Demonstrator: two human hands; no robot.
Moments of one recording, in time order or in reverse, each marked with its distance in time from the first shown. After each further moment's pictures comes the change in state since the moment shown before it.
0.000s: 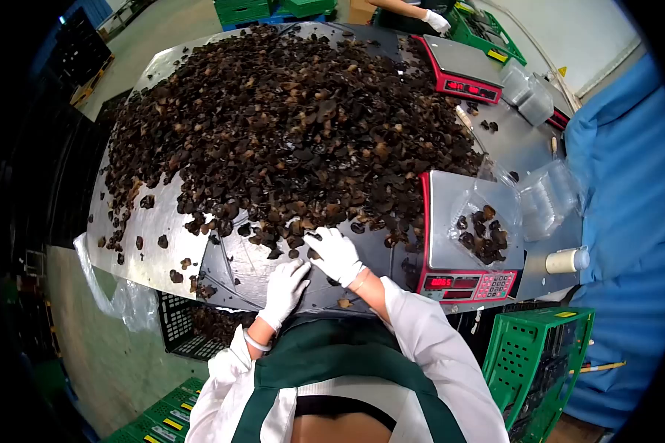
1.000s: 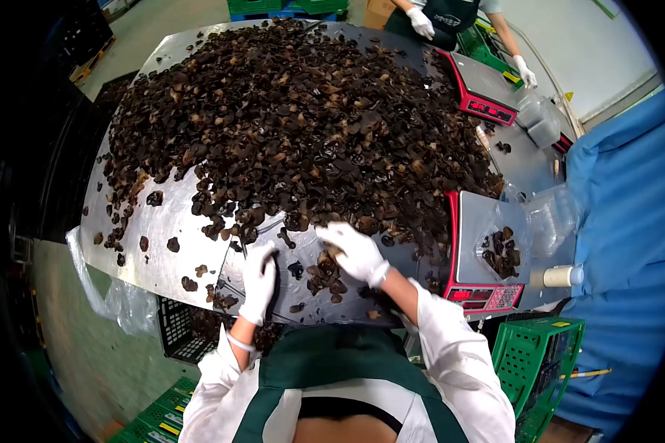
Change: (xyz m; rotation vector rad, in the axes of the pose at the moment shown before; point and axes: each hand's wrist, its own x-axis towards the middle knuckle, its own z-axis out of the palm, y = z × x) left_hand 0.008 -0.095 -0.053 -0.405 0.382 -0.301; right_hand 0.054 -0.013 -0.023 0.302 -0.070 -0.009
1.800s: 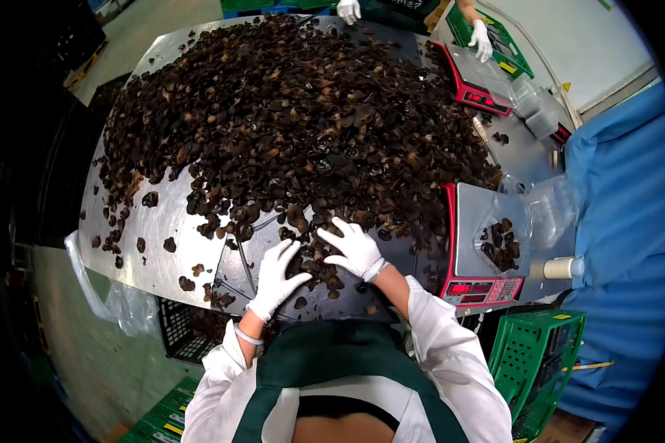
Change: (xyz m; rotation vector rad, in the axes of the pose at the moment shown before) left_hand -0.002 0.018 0.017 0.219 -0.342 0.134; right_hand -0.014 0.016 0.015 -0.281 -0.048 0.014
